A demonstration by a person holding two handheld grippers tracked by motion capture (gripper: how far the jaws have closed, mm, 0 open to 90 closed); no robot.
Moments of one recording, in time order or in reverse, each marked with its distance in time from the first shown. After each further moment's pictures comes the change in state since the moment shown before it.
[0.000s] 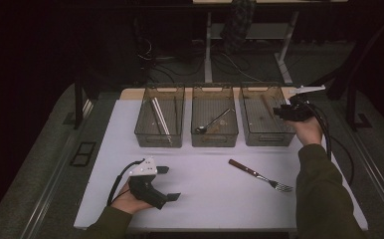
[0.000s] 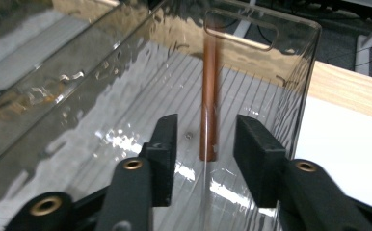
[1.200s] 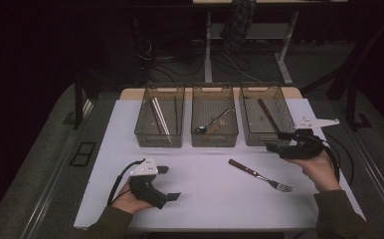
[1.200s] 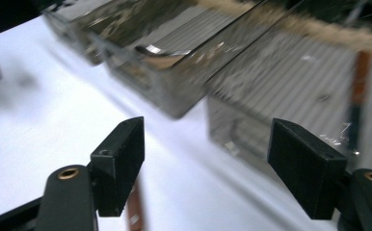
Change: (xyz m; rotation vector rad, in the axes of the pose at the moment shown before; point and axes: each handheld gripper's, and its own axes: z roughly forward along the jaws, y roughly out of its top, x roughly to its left) left arm 0.001 0.000 0.001 0.012 0.015 0.002; right arm 0.062 -0.068 -0.075 -0.052 0.335 -0.091
